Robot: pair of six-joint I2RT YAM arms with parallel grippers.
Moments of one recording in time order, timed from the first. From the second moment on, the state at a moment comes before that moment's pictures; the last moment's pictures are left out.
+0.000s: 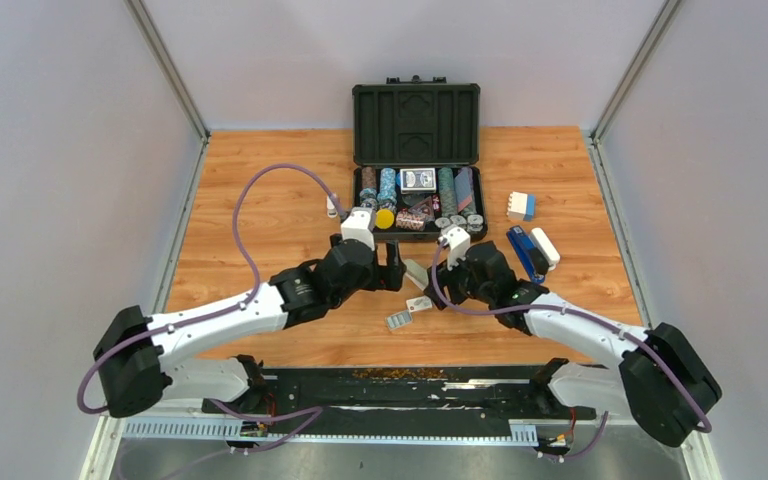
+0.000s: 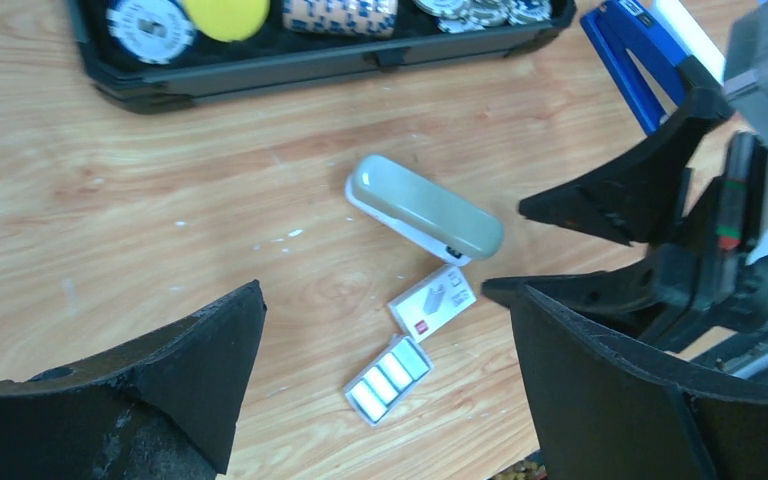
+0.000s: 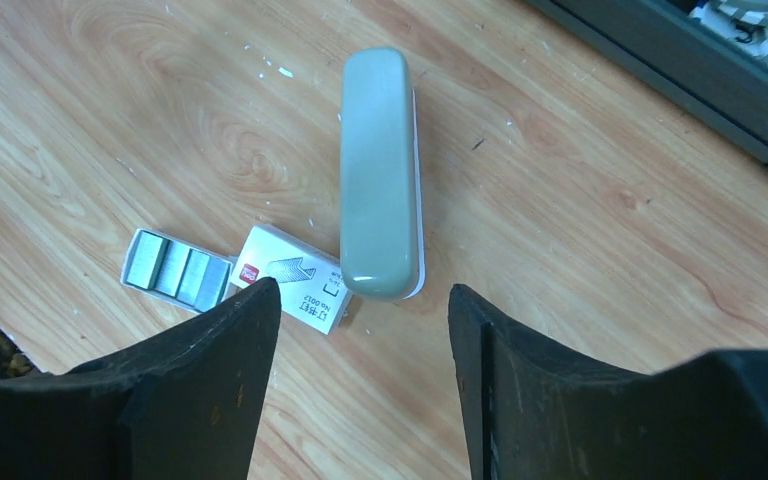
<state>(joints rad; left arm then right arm) -1.01 1.22 0.81 -0.13 -0.39 -0.66 0.68 1.18 0.48 0.09 -0.12 0.10</state>
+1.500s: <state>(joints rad) -1.01 0.77 0.80 -0.54 -0.94 -0.26 0.75 1.60 0.99 -0.51 0.03 0.03</state>
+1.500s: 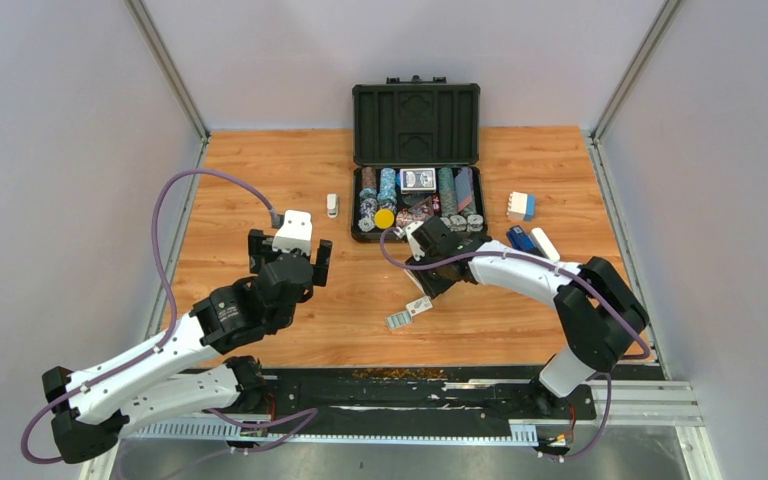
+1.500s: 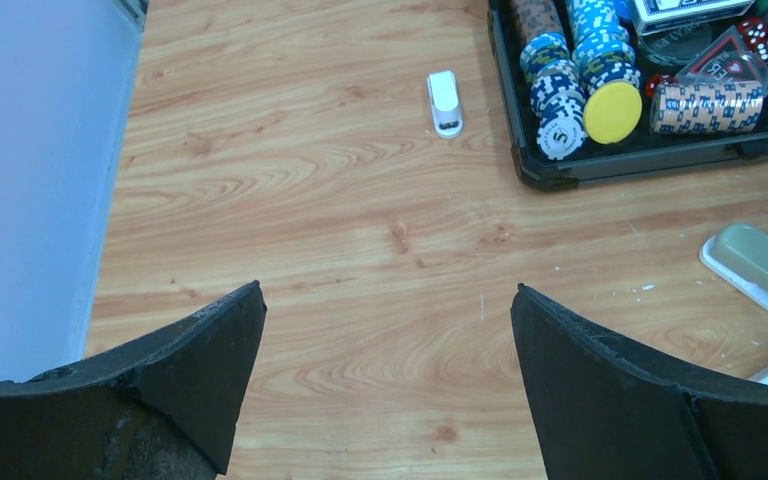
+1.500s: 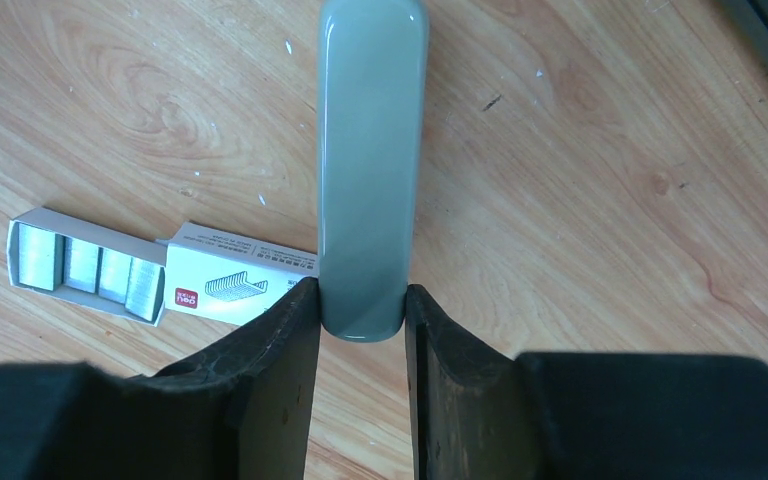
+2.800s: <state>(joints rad) -1.01 0.76 0.80 -0.58 -0.98 -0.31 1.03 1.90 1.37 -0.55 0.21 0.42</state>
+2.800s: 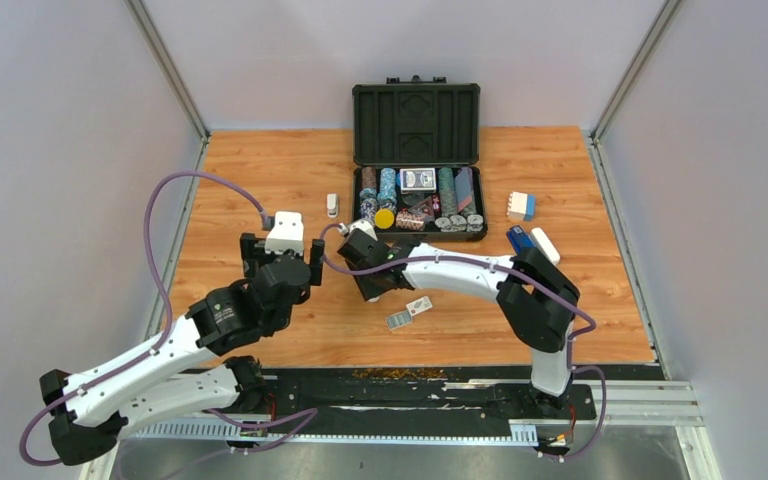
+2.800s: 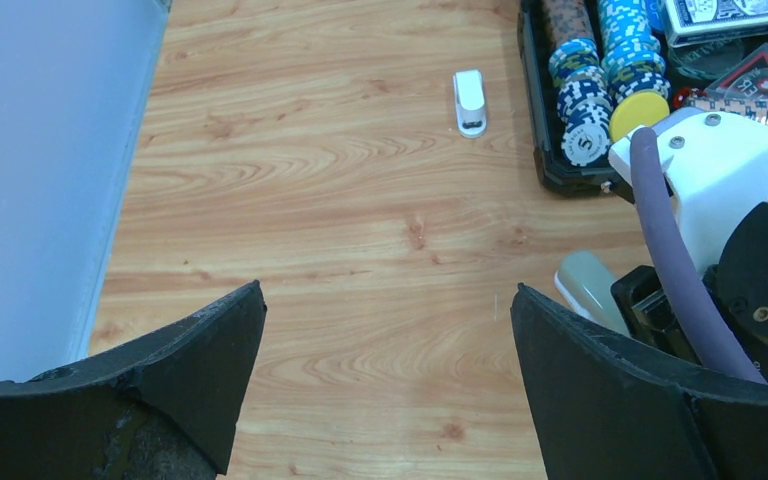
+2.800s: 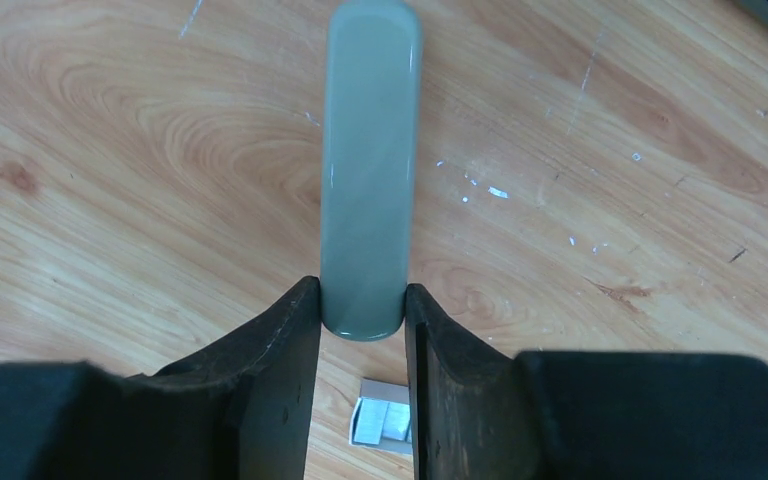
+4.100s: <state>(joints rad) -1.01 1.39 0.82 -0.46 -0.61 -0.95 1.08 0.67 0.75 -0.64 1.01 0.51</state>
